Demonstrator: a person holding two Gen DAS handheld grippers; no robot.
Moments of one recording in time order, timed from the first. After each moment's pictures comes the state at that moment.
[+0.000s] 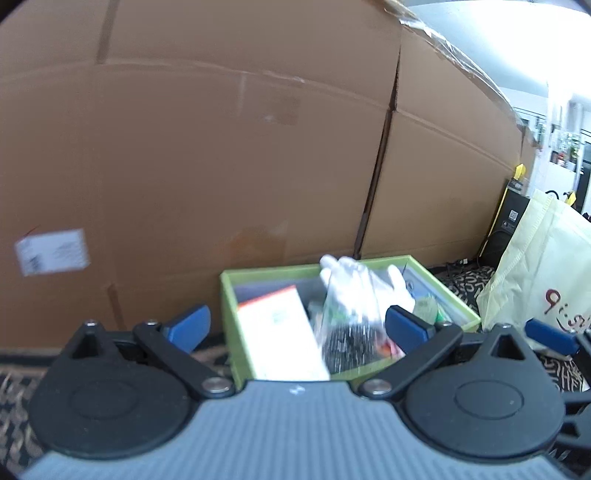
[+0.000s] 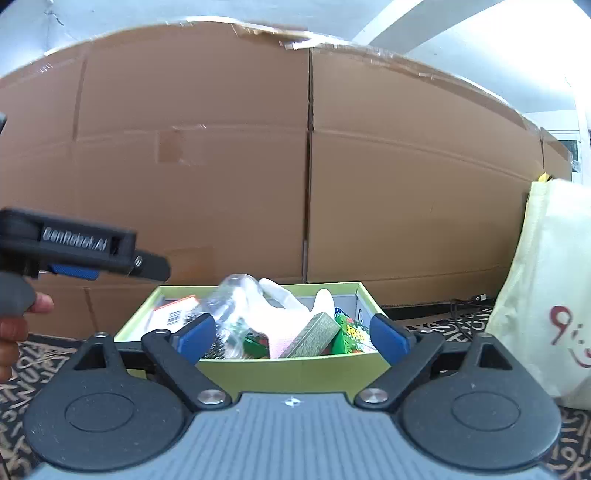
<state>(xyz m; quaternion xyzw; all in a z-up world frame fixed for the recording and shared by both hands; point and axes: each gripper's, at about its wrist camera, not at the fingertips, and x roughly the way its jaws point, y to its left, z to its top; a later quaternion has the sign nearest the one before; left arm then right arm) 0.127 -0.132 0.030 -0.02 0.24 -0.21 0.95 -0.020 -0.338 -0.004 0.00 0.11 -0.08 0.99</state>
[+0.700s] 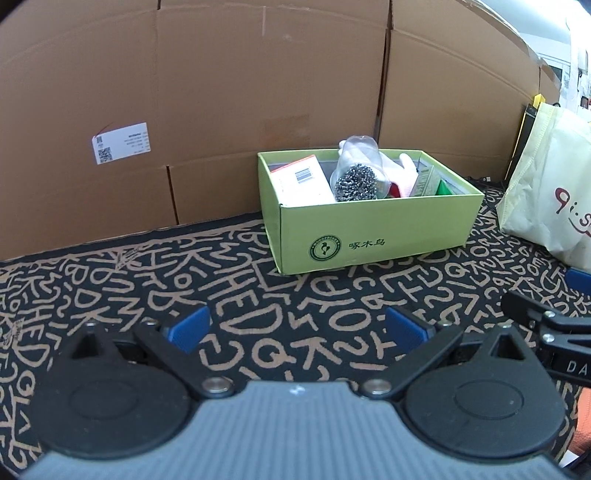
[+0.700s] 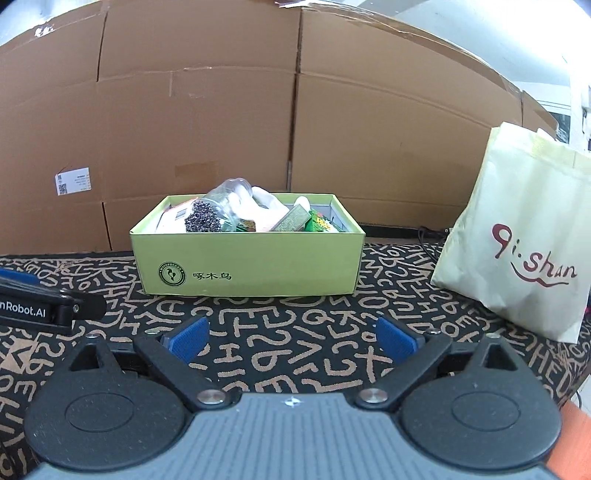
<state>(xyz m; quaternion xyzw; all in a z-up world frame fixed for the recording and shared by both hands) 0.020 -0.112 -0.017 0.03 0.31 -0.14 0.94 -0.092 -0.337 -0.035 0.00 0.21 -0.10 0.97</state>
